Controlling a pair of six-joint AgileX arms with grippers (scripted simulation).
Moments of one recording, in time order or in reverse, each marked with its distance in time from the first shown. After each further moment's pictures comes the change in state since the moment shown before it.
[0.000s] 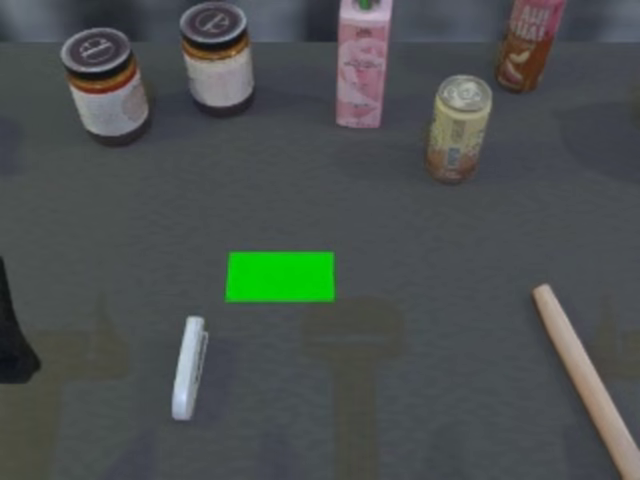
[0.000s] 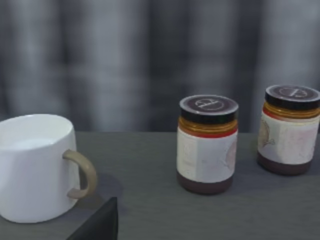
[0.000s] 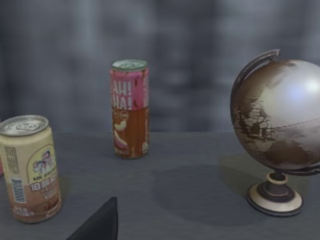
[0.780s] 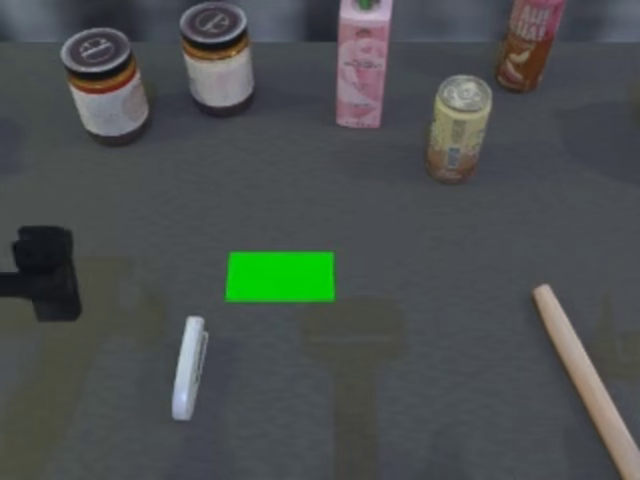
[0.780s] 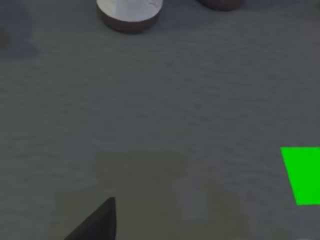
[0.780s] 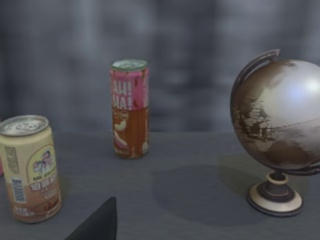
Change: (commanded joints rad) left arm -0.176 0.685 0.555 -0.450 0.000 -0.145; right arm 0.000 0.000 0.000 0.000 0.000 0.000
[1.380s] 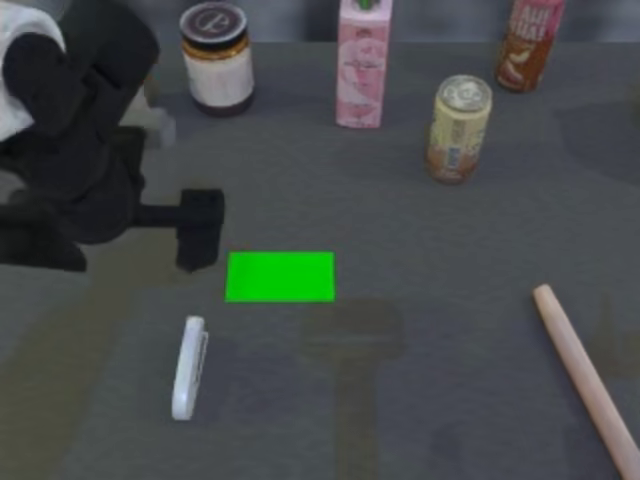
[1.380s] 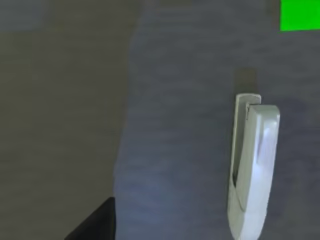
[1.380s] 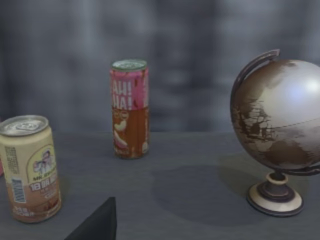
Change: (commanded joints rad) left arm -0.219 0.907 0.668 -0.572 0.000 -0.175; right arm 0.000 0.000 0.000 0.000 0.000 0.000
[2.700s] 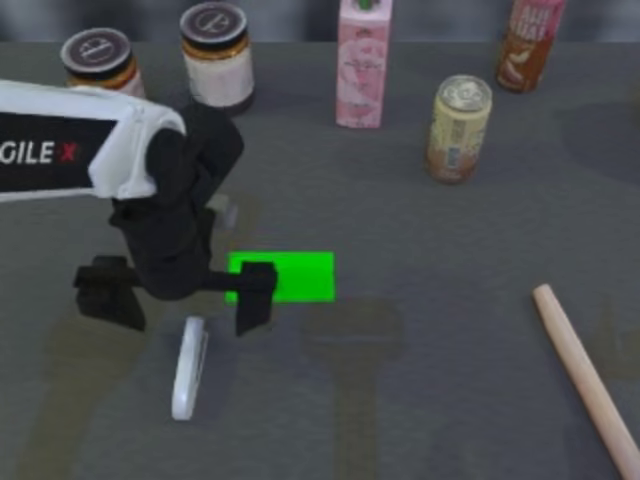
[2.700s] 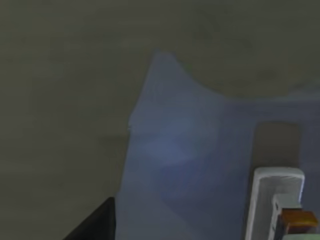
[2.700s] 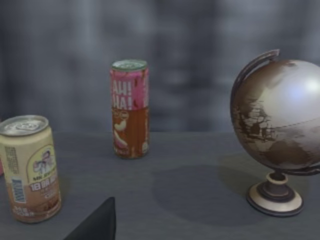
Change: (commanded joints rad) left arm -0.058 0.358 -0.037 0.218 0.002 -0.046; right arm 0.000 0.000 0.000 0.000 0.000 0.000
